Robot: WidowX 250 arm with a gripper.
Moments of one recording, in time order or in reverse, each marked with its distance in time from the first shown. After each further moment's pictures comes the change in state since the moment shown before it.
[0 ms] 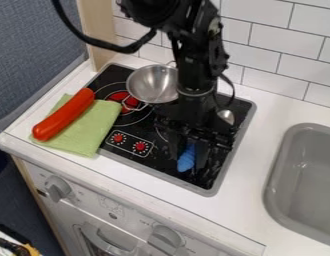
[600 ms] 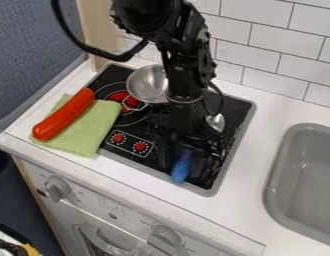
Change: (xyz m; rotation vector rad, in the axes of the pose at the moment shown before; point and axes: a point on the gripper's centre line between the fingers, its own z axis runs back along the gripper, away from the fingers) arm -0.010 0.006 -0.003 -0.026 0.024 -0.030
